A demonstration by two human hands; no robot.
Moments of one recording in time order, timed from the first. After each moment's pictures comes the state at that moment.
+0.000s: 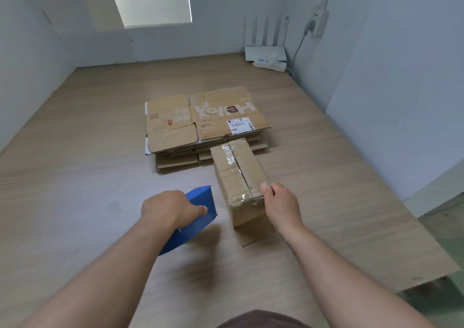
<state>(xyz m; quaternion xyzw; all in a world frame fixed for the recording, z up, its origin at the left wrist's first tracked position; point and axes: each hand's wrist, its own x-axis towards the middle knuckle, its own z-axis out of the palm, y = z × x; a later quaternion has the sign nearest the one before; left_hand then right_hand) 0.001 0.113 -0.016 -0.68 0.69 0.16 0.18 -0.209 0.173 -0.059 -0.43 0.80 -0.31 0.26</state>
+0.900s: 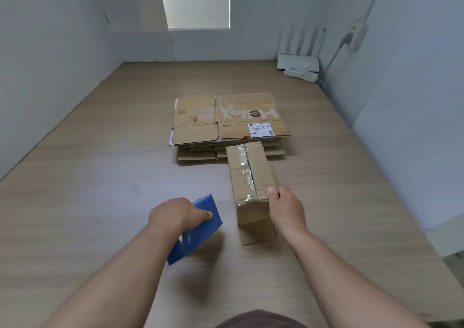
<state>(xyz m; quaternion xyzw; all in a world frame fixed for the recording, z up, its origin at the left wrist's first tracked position) 0.002 0.148 -0.017 -0.76 0.57 0.26 0.17 -0.212 0.170 -0.058 -0.47 0.79 -0.28 0.28</state>
